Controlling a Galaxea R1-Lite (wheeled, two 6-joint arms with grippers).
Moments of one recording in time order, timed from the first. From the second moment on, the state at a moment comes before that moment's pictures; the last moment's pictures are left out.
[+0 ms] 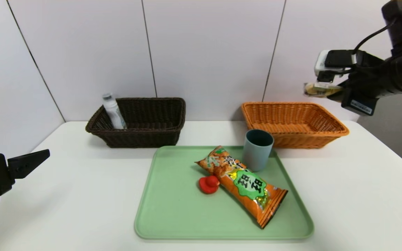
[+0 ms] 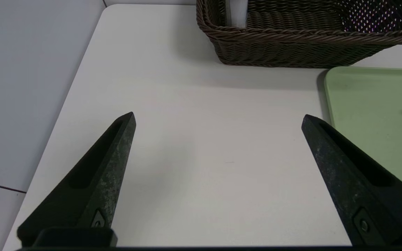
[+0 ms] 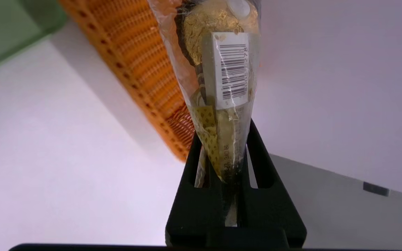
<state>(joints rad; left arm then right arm) -0.14 0.97 -0.69 0.02 0.21 -0.07 0.17 1.72 -1.66 0.53 -0.14 -1.08</state>
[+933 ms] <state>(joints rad) -0.14 0.97 -0.66 0.02 0.21 -0.09 0.15 2.19 -1.91 0.37 -0.18 -1.13</state>
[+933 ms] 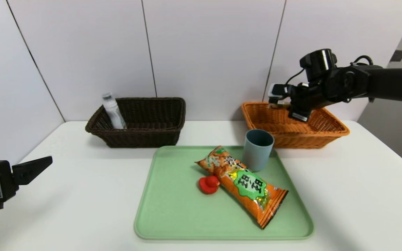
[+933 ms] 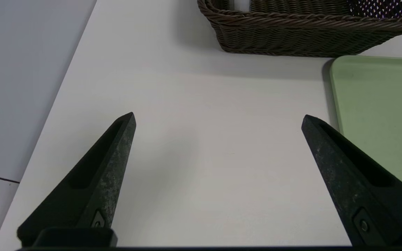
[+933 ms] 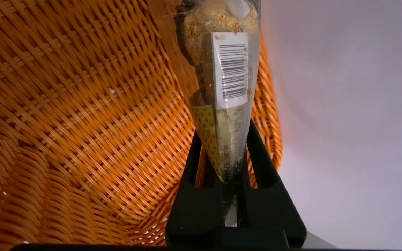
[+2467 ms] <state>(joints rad) -0.19 1.07 -0.69 -0.14 0.21 -0.09 0.16 1.66 -1.90 0.88 -0.07 -0.39</state>
